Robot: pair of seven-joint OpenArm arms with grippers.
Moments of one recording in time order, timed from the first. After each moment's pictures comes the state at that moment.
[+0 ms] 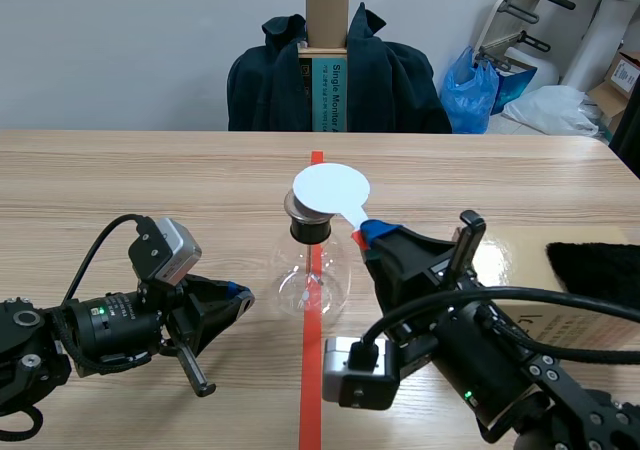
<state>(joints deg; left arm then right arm) -2.2 -25.9 27.9 61.6 -3.3 -33.4 -23.0 -16.3 24.9 -30.9 86.6 -75.3 -32.3 5.8</state>
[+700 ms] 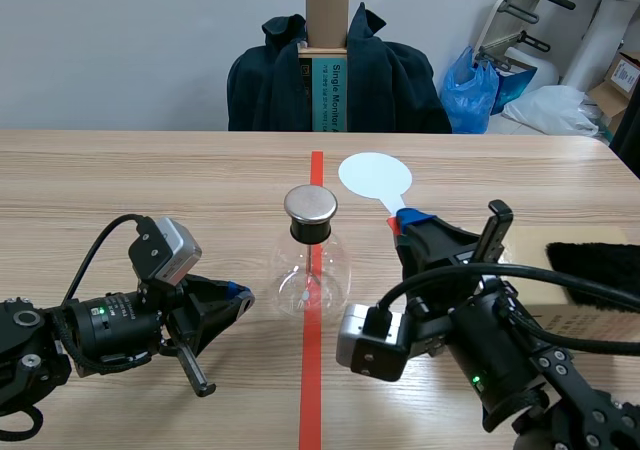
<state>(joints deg) -2.2 -25.9 27.9 61.6 -3.3 -33.4 -23.0 -16.3 24.9 -30.9 86.6 -75.3 -32.3 -0.9</state>
